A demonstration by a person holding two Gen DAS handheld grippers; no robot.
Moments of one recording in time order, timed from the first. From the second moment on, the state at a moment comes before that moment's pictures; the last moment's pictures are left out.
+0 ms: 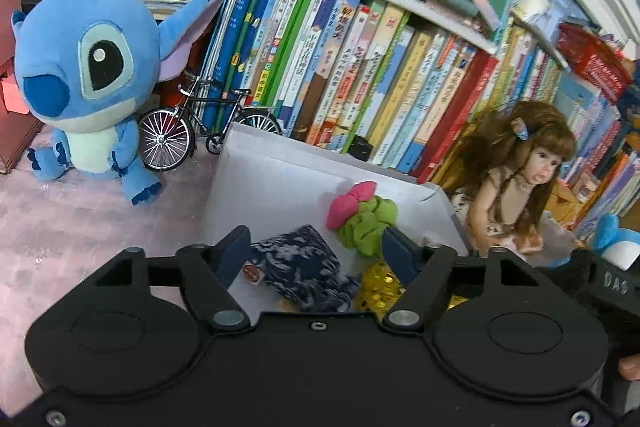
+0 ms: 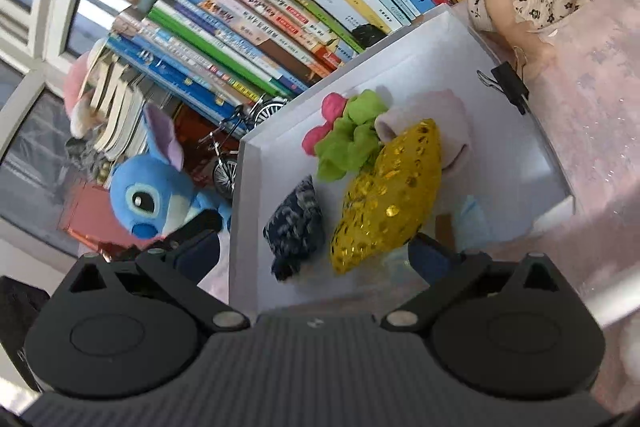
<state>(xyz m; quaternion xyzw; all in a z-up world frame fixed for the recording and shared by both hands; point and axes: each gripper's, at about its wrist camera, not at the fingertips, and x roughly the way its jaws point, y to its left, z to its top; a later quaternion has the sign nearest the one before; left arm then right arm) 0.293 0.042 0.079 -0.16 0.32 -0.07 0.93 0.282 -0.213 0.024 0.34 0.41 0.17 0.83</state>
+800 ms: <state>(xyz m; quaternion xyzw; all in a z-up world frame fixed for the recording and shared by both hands) 0.167 0.036 0.106 -0.11 0.25 -0.13 0.95 0.164 -0.203 0.074 0.16 0.29 0.20 0.92</state>
